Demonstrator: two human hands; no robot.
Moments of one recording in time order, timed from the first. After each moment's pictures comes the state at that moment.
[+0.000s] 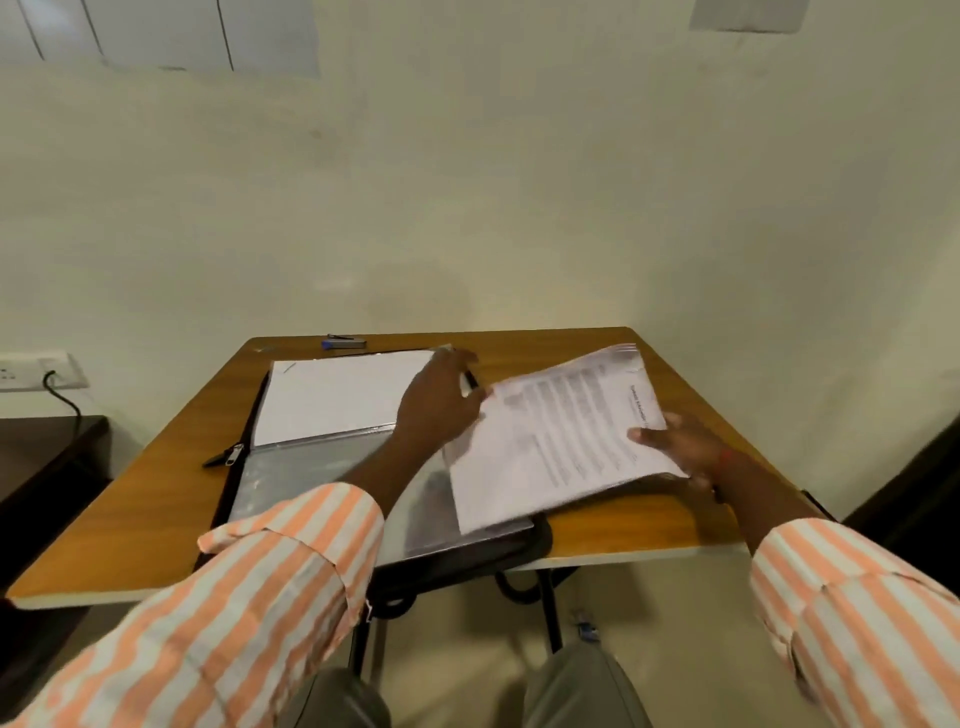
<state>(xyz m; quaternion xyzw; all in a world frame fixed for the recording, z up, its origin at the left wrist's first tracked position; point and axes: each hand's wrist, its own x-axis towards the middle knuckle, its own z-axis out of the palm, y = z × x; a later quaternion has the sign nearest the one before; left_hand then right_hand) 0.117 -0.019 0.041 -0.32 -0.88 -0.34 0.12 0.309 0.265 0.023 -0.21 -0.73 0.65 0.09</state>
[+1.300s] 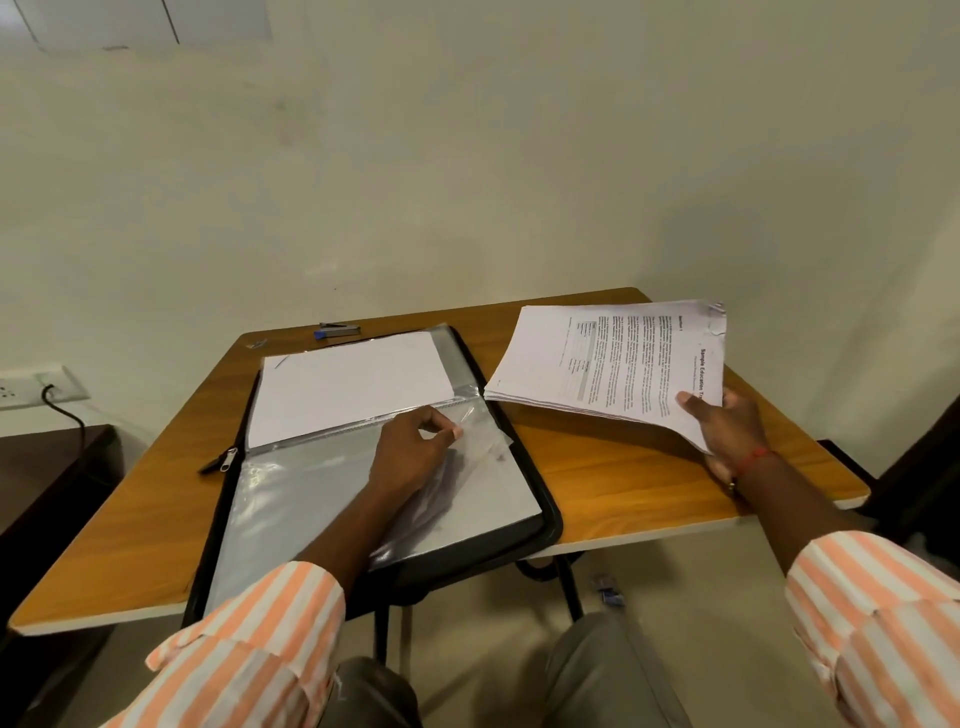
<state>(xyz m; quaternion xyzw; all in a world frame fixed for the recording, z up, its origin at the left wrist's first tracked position) 0.123 -0.061 -0.030 -0.27 -0.83 -0.49 0.03 0.309 0.283 -0.022 -0.28 -0.57 0.71 0.31</state>
